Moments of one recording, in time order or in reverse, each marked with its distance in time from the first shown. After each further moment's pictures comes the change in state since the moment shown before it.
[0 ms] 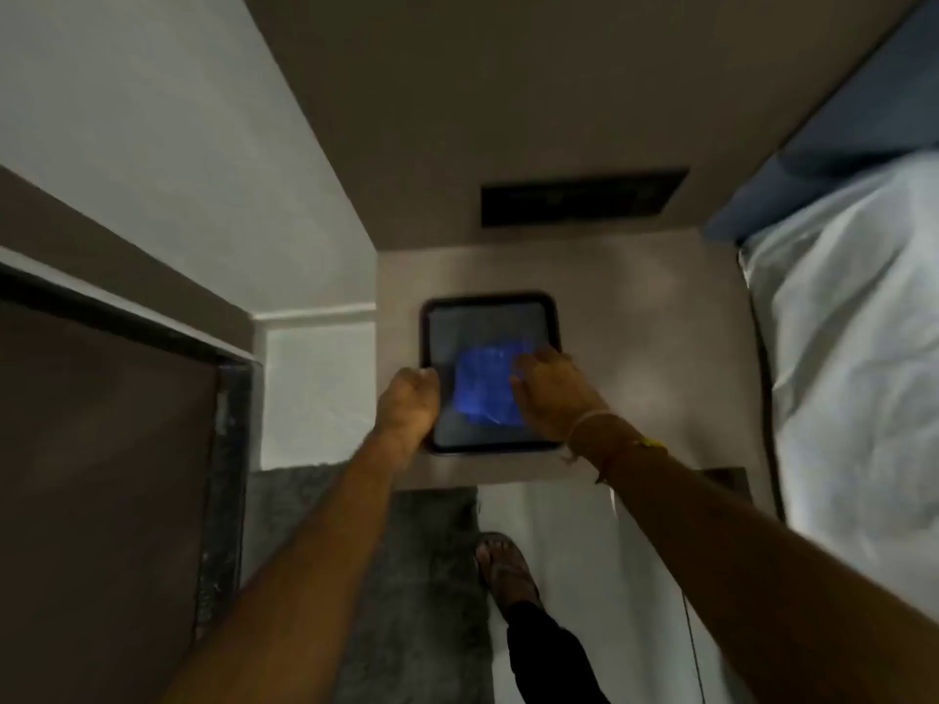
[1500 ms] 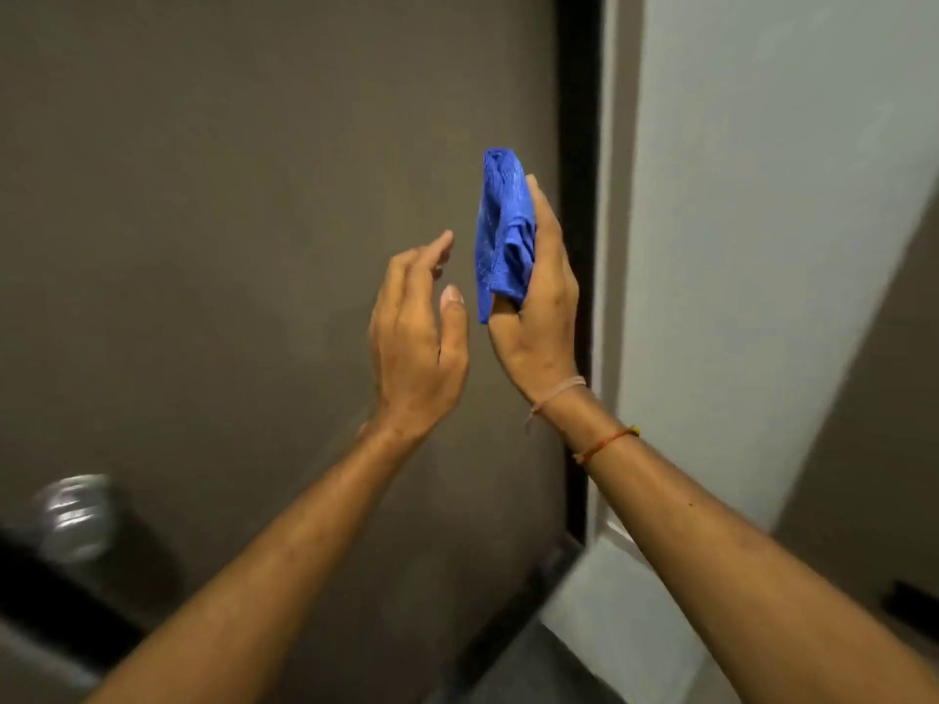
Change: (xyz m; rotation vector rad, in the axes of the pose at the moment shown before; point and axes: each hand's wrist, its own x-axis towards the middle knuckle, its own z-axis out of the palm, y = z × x) left_hand -0.537 0.010 -0.441 0.135 1.556 0.997; right_hand -0.367 -0.562 -0.193 0.967 0.680 -1.412
